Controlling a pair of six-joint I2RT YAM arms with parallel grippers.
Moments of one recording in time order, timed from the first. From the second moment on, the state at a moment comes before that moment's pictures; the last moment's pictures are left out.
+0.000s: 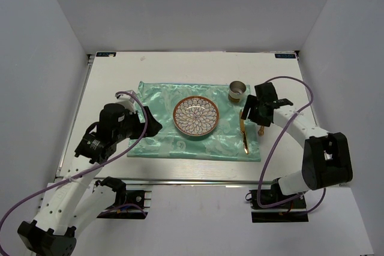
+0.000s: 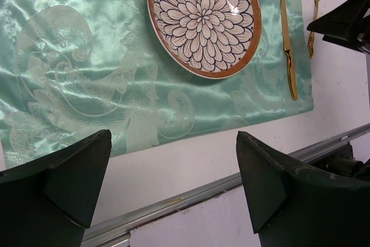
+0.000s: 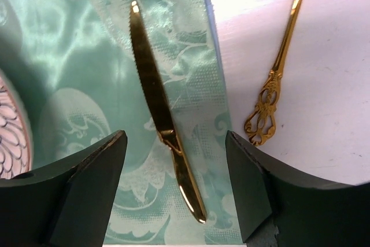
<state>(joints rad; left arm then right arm) -0.39 0.75 0.81 -0.63 0.14 -0.49 0.27 1.43 0.90 -0.50 0.07 0.48</state>
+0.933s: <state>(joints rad) -0.39 0.74 0.80 -0.63 0.14 -0.49 0.02 1.80 1.12 -0.50 0.14 0.46</state>
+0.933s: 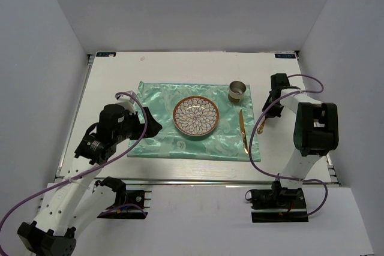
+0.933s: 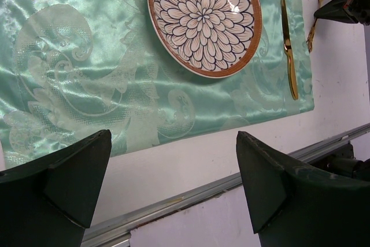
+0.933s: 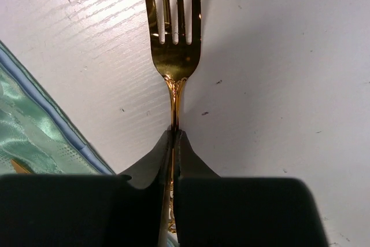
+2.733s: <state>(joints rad) -0.40 0.35 0.99 -1.04 -0.57 -0.74 1.10 2.52 2.18 -0.58 0.08 1.02</state>
